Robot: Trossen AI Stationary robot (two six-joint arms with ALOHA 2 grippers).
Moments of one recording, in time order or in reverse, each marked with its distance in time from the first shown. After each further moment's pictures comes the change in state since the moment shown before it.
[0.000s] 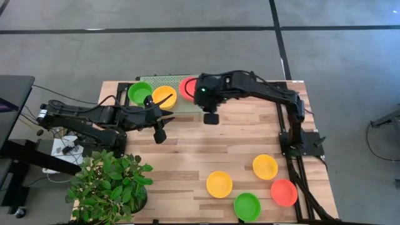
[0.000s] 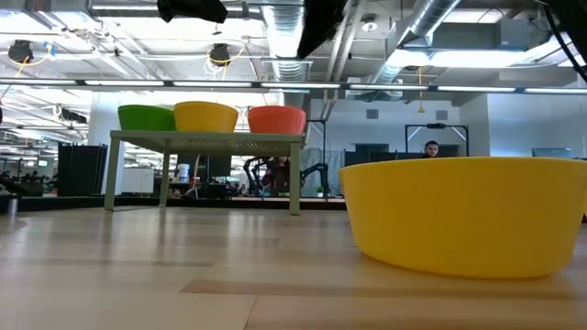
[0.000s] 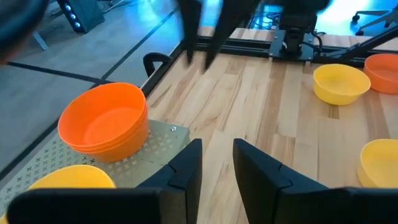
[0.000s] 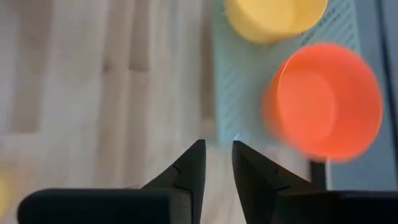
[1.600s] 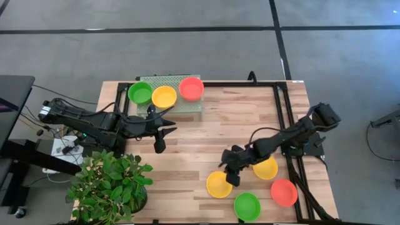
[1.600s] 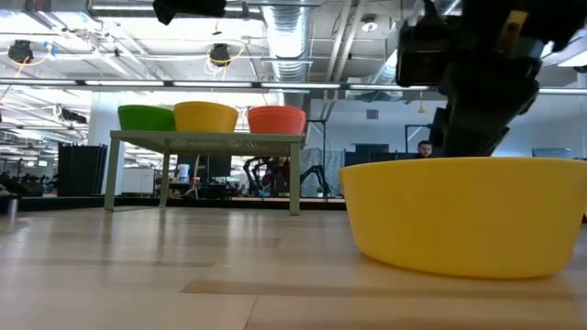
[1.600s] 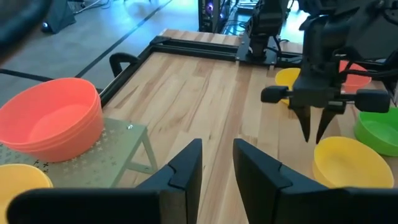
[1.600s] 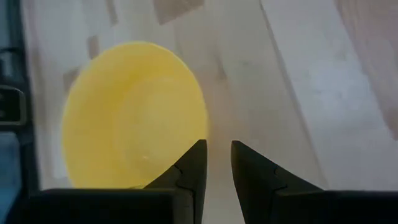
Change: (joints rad) left arm -0.111 0.003 -0.075 0.105 0.000 -0.076; right arm 0.557 -0.366 -1.336 1.012 -0.061 0.982
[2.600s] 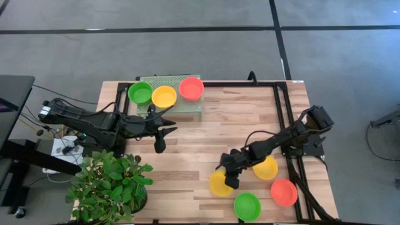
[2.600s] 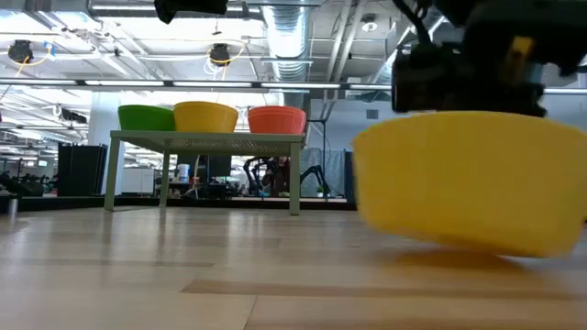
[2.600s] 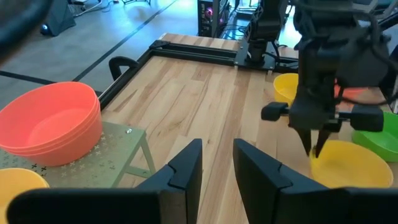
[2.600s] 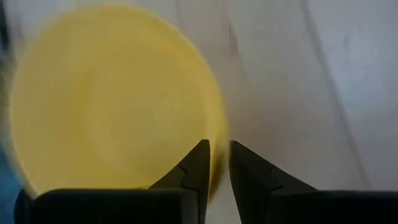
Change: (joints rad) left arm 0.000 0.000 0.000 0.019 0.000 0.000; right arm -0.005 0.094 0.002 0.050 -0.084 0.012
